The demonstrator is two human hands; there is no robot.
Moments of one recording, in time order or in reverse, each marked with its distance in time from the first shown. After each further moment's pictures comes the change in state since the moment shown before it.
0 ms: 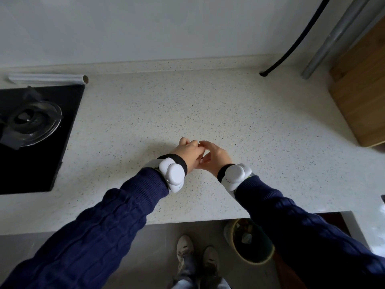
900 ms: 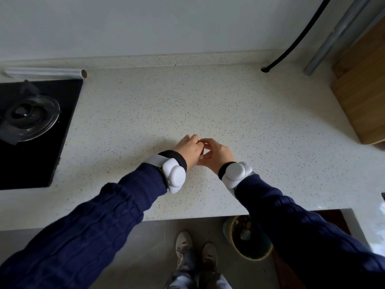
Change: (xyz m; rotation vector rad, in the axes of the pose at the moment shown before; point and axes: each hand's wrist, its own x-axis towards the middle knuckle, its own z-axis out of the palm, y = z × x) left_hand 0.006 -0.003 0.009 0.117 0.034 0.017; right_hand 0.002 0.012 0.004 0.040 0.043 -0.005
